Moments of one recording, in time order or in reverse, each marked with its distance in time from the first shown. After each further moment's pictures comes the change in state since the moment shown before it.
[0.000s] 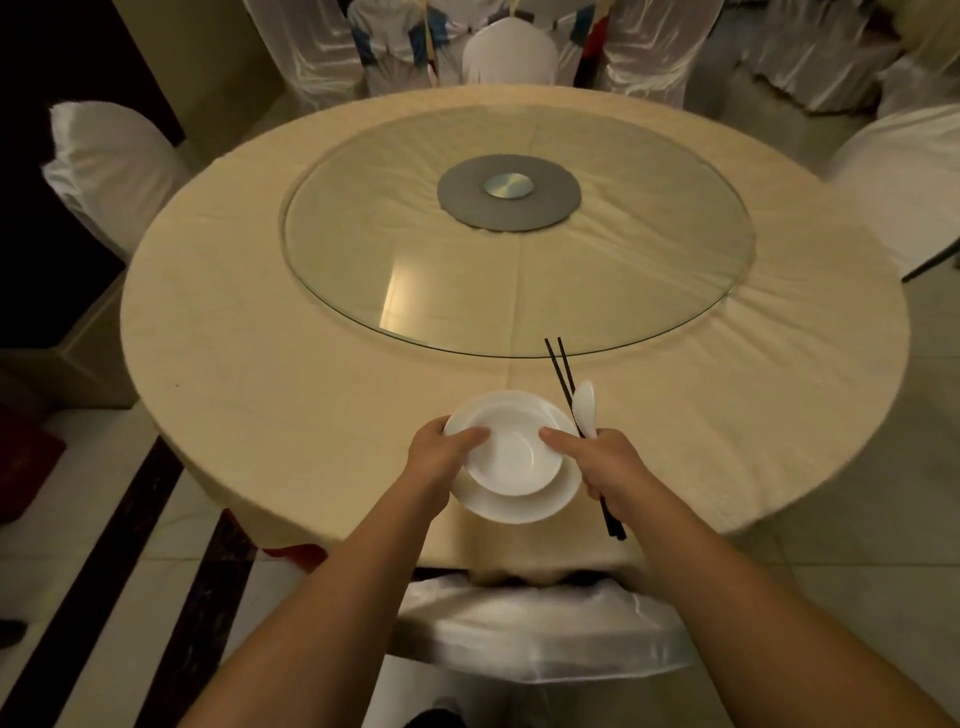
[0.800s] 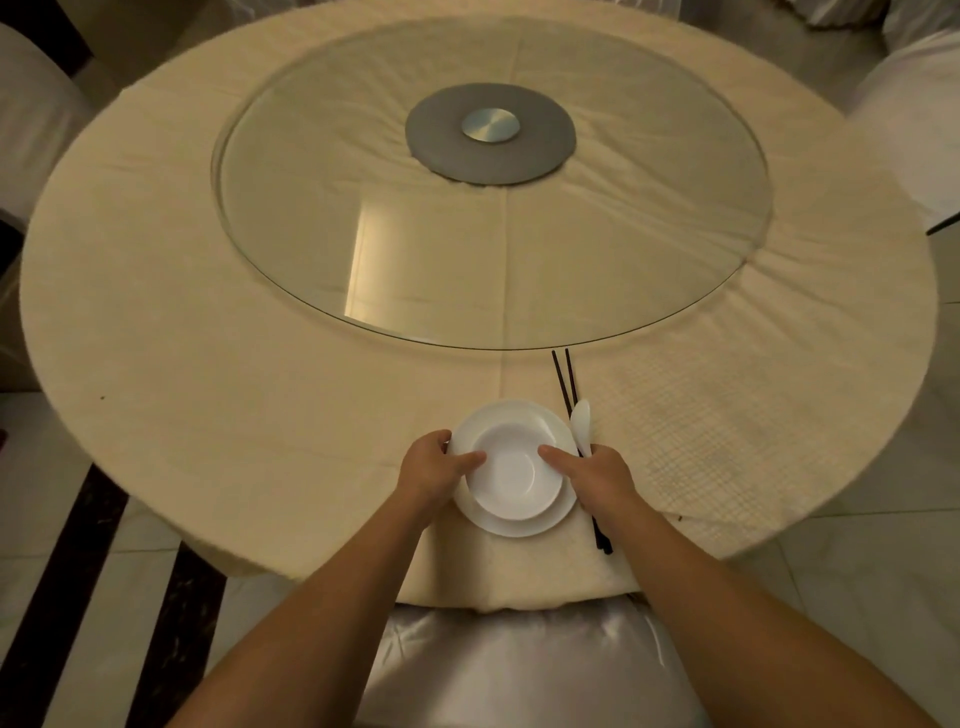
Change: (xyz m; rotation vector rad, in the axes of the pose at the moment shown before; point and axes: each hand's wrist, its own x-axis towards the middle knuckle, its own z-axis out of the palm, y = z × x) left_hand 0.082 -0.024 0.002 0.402 -0.059 -0.055; right_hand 0.077 0.032 0.024 0.019 0.105 0.108
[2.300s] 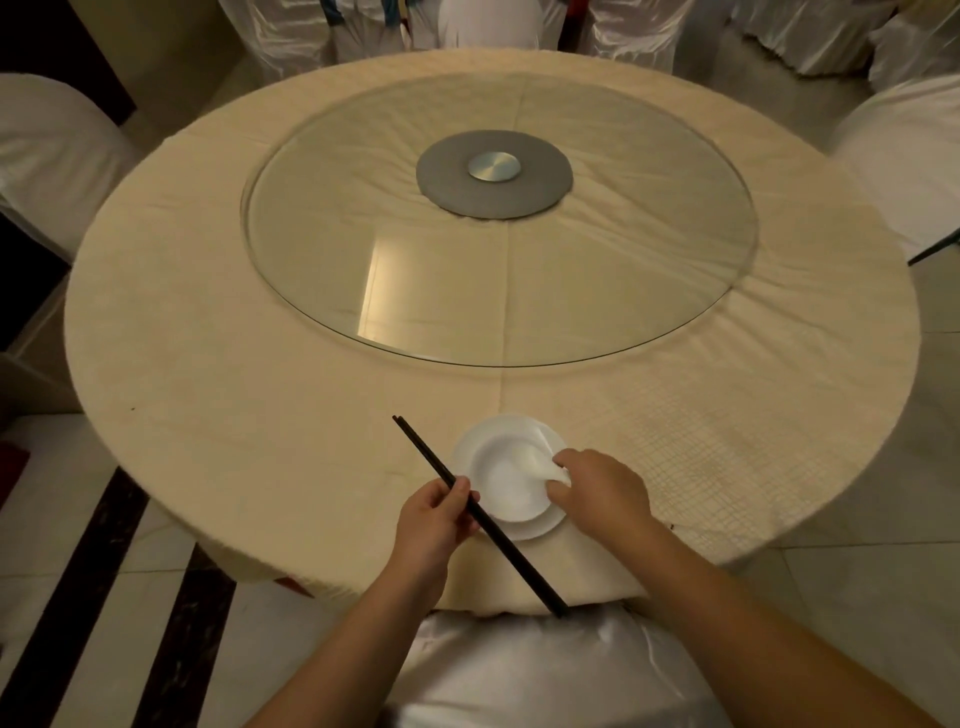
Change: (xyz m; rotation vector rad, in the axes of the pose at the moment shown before) left_hand -0.086 -0.003 0.008 -0.603 0.045 -0.085; right_hand -0.044 -0.020 -0.019 -1.037 0.034 -0.526
